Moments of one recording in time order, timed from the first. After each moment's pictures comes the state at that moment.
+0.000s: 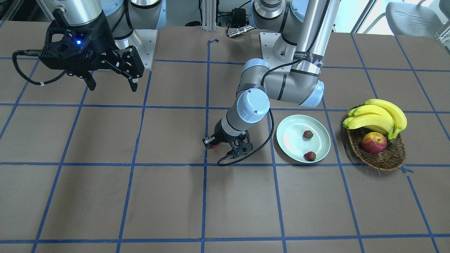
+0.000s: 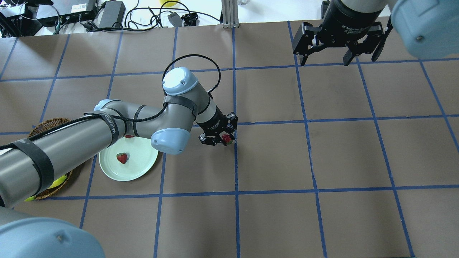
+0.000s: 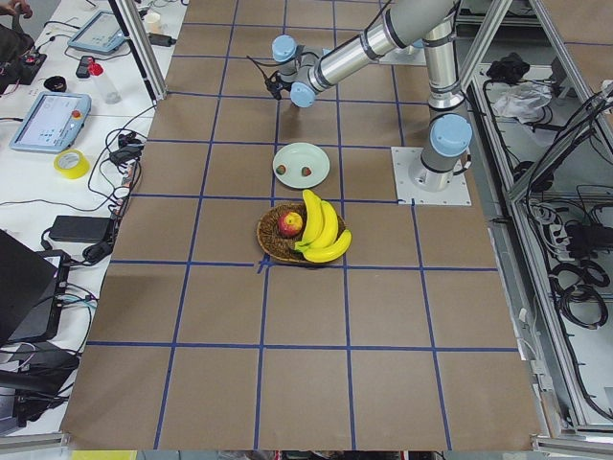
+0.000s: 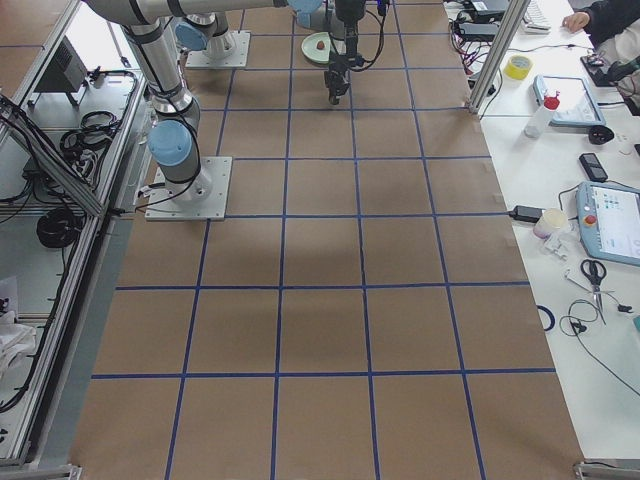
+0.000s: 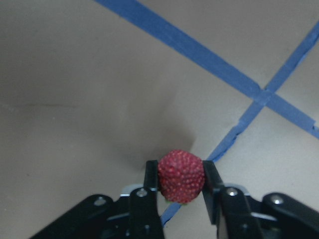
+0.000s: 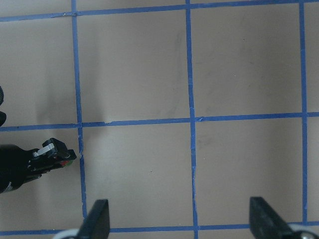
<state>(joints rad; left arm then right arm) -1.82 -2.00 -1.90 -0.82 1.24 -0.78 1.64 -1.56 1.50 -1.62 -1.55 0.11</state>
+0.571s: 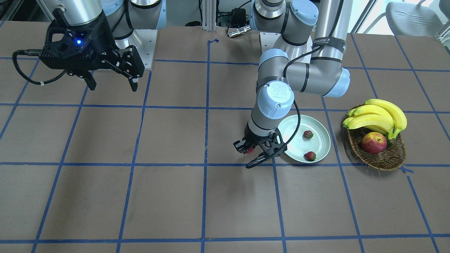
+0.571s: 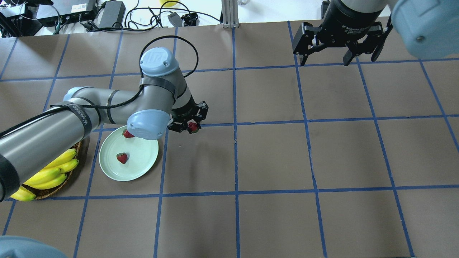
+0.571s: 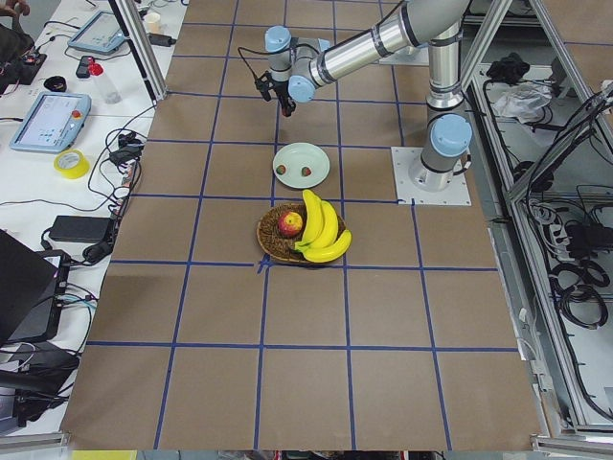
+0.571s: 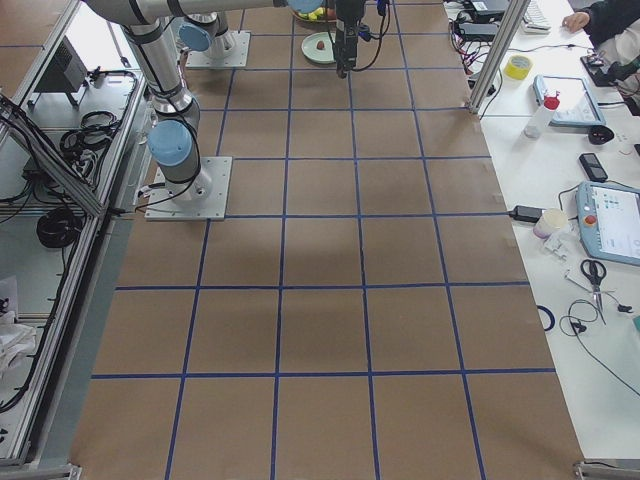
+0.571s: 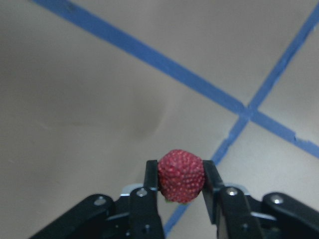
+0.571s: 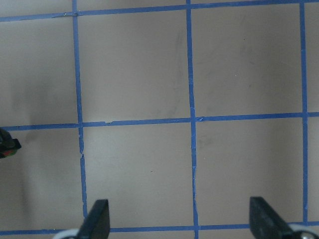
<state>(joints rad) -1.70 -1.91 -1.87 -1.00 1.52 -0.62 1.64 -1.56 1.50 -1.62 -1.55 0.11</state>
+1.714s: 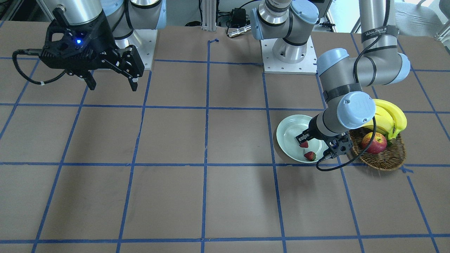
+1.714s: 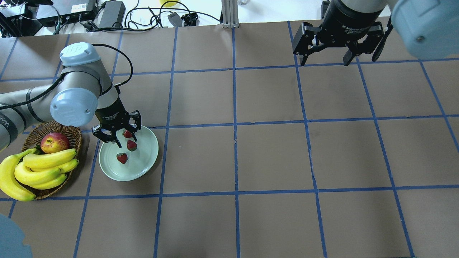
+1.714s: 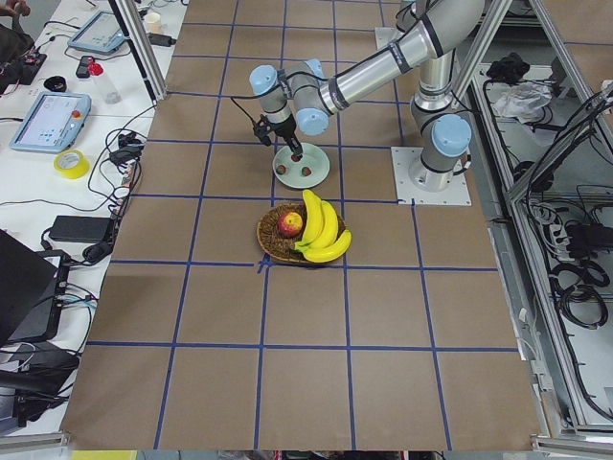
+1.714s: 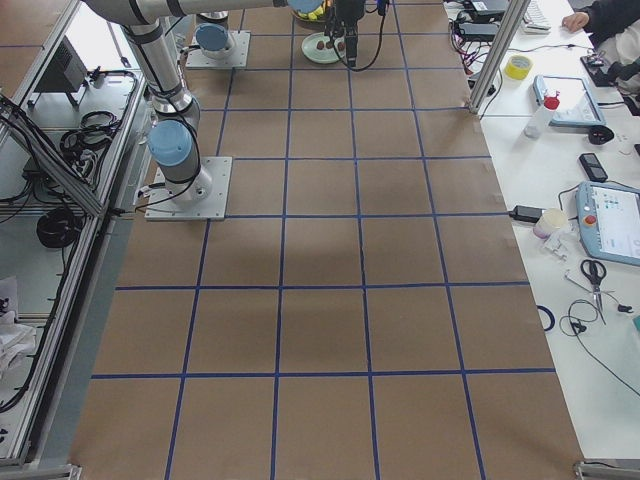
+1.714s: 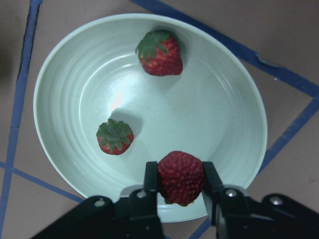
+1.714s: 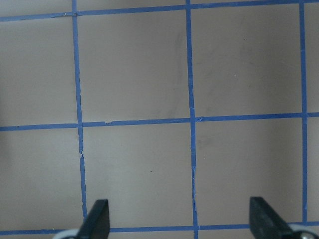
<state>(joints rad) -1.39 -1.84 -1.89 -1.25 1.64 -0.34 1.64 -1.56 1.50 -1.62 -1.55 0.11</state>
